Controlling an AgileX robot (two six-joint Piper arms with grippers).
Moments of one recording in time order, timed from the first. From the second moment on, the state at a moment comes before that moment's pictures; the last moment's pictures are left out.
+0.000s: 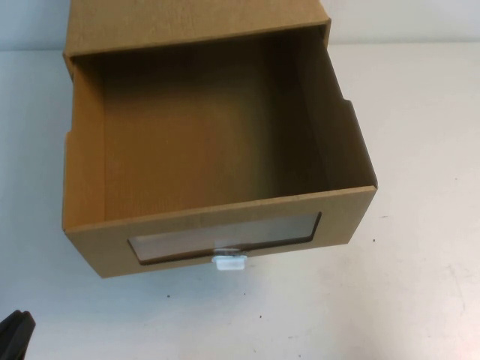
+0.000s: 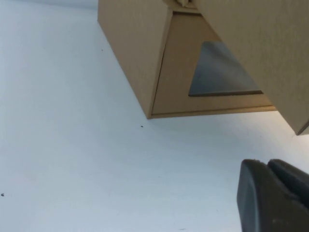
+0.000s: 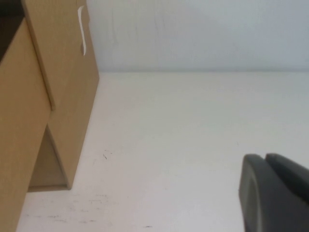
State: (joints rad) right arm 0.14 0.58 -0.43 0.20 0.14 -0.10; left arm -0.21 0.11 0.03 -0.32 0.18 0.15
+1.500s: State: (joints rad) right arm 0.04 -0.01 0.02 0.15 0.37 -0.10; left arm -0.21 0.11 0.03 -0.32 0.19 0.15
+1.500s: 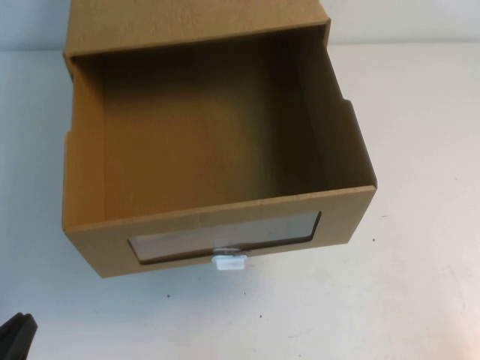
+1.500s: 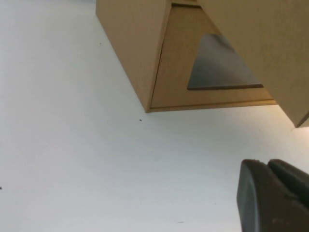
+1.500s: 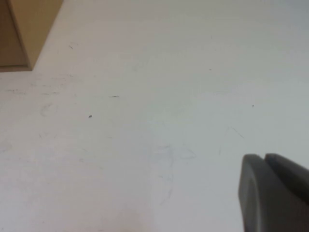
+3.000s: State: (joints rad) right arm 0.04 -0.01 0.02 0.15 0.38 -0.10; left arm -0.06 -0.01 0.03 -0.04 0.35 0.20
